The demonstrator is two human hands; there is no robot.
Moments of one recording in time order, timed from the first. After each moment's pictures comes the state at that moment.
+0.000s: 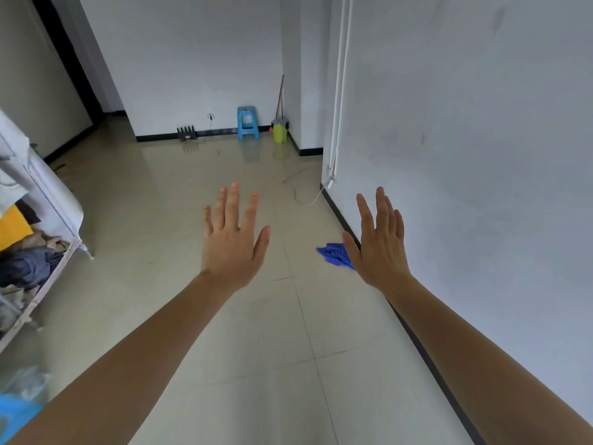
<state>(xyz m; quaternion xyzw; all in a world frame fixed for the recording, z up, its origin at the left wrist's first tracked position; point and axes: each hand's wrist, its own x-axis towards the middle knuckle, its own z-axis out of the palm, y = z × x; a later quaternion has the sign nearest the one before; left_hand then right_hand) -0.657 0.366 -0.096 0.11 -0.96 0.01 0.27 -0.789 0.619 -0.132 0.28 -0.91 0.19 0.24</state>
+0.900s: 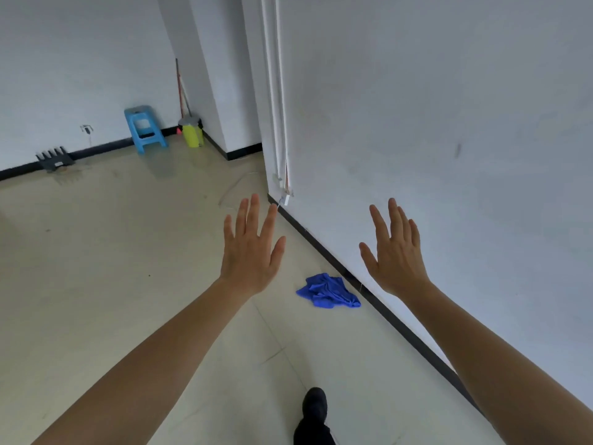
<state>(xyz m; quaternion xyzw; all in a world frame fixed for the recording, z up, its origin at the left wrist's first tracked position) -1.288 0.104 -0.174 -0.09 -0.98 -0.02 0.19 -1.300 0.396 -0.208 0.08 -0.97 0.10 0.21</state>
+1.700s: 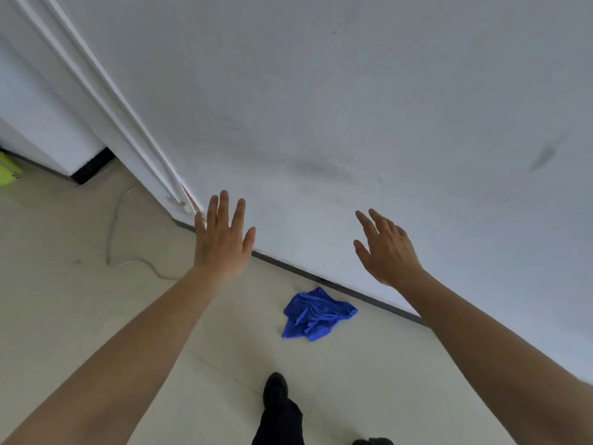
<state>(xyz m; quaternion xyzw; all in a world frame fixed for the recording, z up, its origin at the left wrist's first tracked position) -1.912 0.144 -0.263 -0.29 -0.96 0.06 0.01 -1.746 0.420 -0.311 -0.18 -0.98 0.11 0.03</state>
